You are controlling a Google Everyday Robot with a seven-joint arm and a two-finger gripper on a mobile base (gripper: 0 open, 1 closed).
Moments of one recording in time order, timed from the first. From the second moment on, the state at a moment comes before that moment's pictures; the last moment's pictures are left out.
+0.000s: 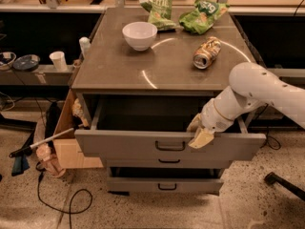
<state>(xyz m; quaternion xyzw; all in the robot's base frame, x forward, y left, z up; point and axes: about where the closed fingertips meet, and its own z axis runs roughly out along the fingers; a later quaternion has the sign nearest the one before) 0.531 -0.149 0.661 -0.65 0.72 0.18 0.17</state>
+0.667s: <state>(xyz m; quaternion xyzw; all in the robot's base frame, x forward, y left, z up) 0.505 -0.159 0.660 -0.63 0.73 0.18 0.17</state>
